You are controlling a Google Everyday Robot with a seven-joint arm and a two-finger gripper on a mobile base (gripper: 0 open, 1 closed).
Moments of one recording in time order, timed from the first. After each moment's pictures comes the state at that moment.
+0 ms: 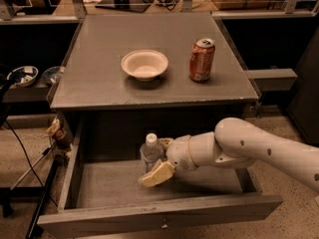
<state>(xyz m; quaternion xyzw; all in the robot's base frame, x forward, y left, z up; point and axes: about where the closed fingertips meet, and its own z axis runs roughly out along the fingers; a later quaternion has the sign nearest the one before) 0.480 0.027 0.678 -0.48 0.72 0.37 0.34</state>
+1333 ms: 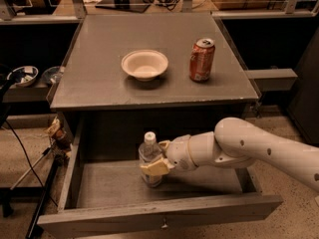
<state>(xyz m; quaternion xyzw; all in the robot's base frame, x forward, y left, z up) 0.480 0.027 0.678 -0.48 0.72 0.37 0.34</state>
